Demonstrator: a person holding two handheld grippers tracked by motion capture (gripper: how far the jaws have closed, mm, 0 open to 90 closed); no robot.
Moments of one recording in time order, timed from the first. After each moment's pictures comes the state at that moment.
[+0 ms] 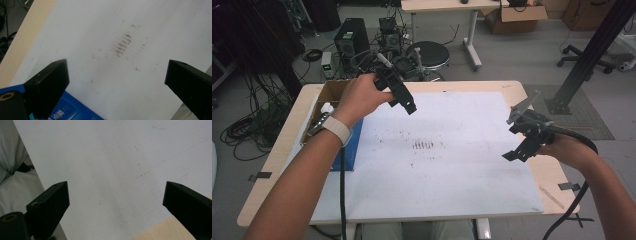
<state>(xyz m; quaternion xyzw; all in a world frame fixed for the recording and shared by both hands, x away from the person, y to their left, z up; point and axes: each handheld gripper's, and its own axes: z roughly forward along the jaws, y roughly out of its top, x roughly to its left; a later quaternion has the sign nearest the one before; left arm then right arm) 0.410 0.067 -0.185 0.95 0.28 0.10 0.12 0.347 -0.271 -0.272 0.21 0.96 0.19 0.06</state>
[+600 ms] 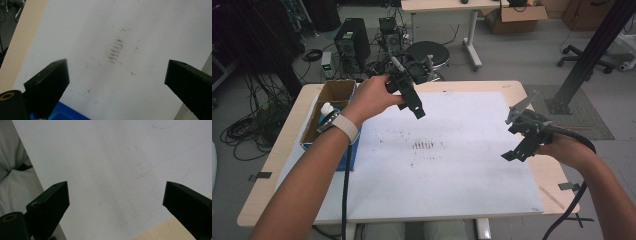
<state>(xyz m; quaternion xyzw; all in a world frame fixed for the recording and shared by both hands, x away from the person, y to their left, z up) 0.413 0.046 -0.194 0.96 0.22 0.09 0.12 0.349 -0.270 -0.275 0.21 0.96 0.19 0.06</state>
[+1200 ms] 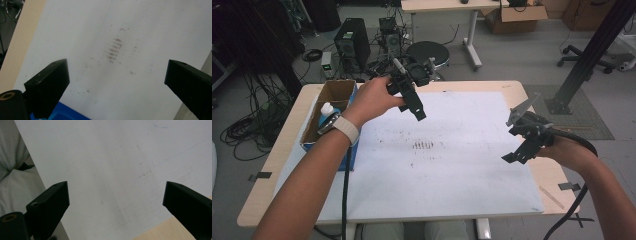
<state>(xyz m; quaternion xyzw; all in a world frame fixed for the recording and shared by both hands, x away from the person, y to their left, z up) 0.408 0.043 -0.196 0.96 0.22 0.09 0.12 0.343 -0.270 -0.275 0.21 0.96 0.19 0.06</state>
